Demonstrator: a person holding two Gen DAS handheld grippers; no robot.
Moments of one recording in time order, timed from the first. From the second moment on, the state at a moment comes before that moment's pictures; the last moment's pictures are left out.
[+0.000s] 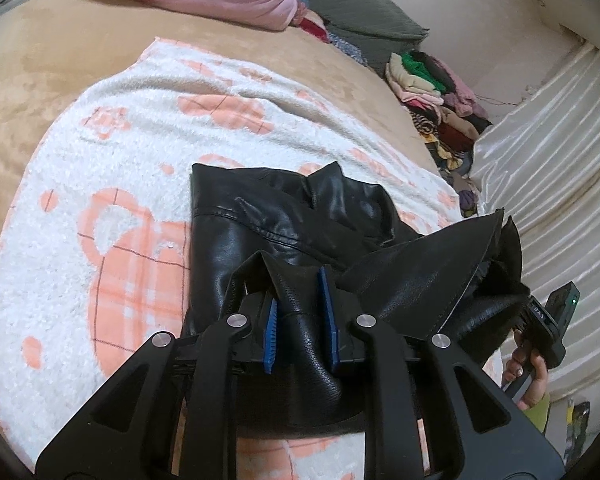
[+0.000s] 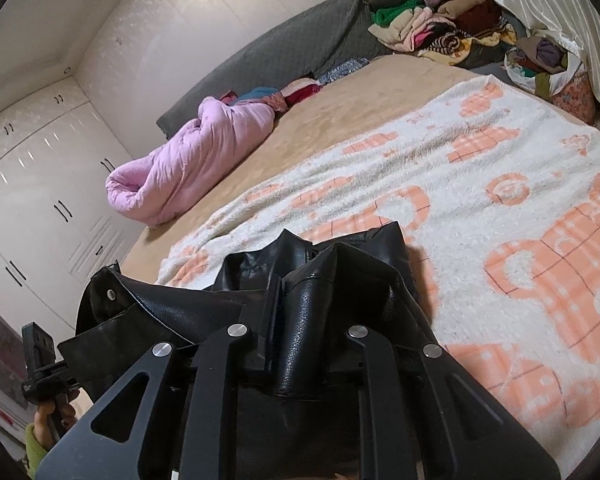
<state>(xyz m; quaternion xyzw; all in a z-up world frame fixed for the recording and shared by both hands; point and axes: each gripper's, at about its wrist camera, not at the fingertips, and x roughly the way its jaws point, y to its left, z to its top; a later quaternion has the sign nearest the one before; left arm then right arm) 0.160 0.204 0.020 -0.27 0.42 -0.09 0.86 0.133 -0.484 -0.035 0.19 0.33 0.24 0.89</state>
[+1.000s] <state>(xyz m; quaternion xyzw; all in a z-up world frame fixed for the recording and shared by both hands) 0.181 0.194 0.017 -0.26 0.40 -0.07 0.88 0.183 -0.489 -0.075 0.20 0.35 0.24 0.88</state>
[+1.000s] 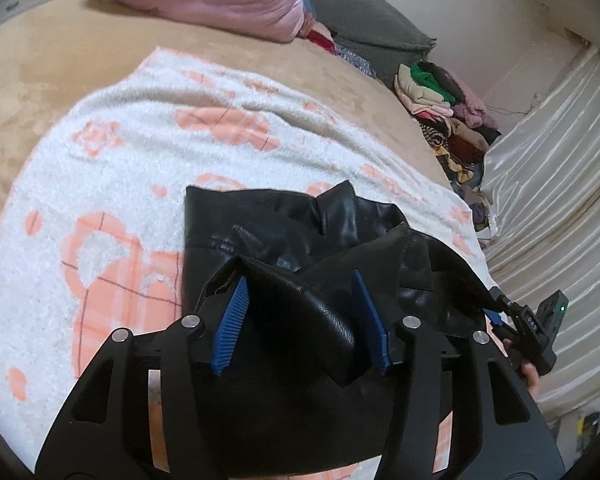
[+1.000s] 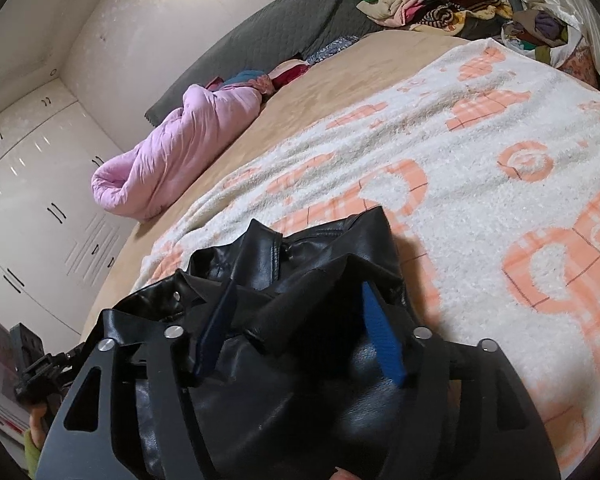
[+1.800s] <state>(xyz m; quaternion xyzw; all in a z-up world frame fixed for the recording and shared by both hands) 0.215 0.195 -0.020 -0.12 0.42 0.01 0.90 0.204 -0.434 -0.098 -0.08 0.36 0.19 0.91</state>
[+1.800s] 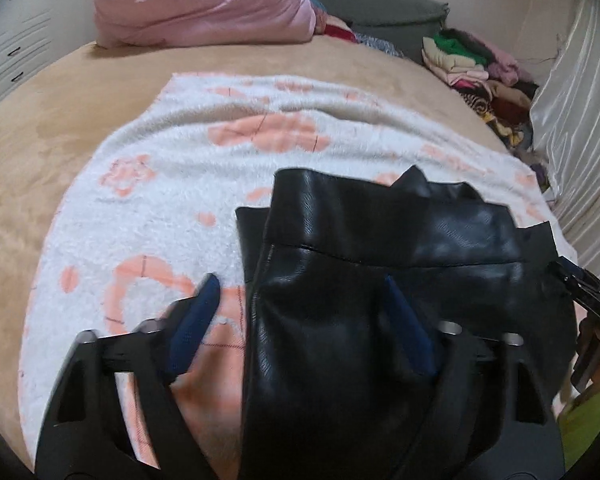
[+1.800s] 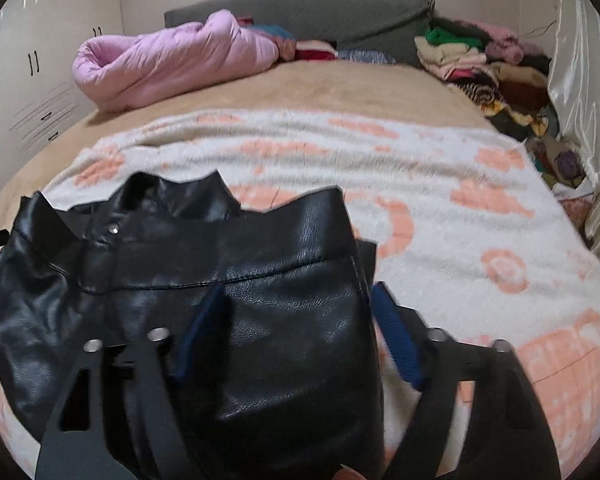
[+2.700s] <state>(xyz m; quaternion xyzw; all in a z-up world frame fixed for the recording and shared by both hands) 0.269 0.202 -0.024 -0.13 0.39 0.04 0.91 0.251 -0.449 -0.092 0.00 0.34 0.16 0.93</state>
